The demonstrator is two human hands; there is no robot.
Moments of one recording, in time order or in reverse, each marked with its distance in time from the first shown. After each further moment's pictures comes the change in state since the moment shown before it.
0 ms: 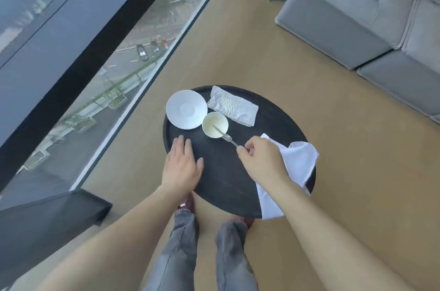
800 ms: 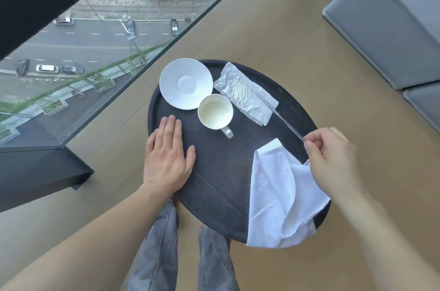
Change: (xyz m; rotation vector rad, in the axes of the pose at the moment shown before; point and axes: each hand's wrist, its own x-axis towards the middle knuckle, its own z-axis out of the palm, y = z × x) left_hand 0.024 -0.006 0.082 0.175 0.452 -0.083; right_hand 0.096 0.123 -0.042 -0.094 0.118 -0.311
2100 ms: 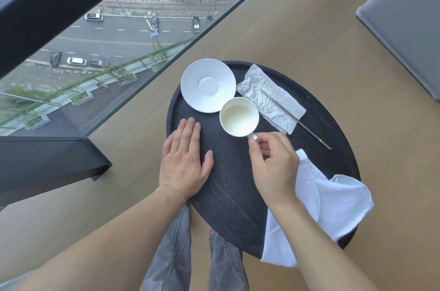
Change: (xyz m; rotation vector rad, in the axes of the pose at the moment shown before) left_hand 0.000 0.002 0.000 -0.041 0.056 -0.026; right_hand 0.002 -0.068 0.129 0.378 0.211 -0.218
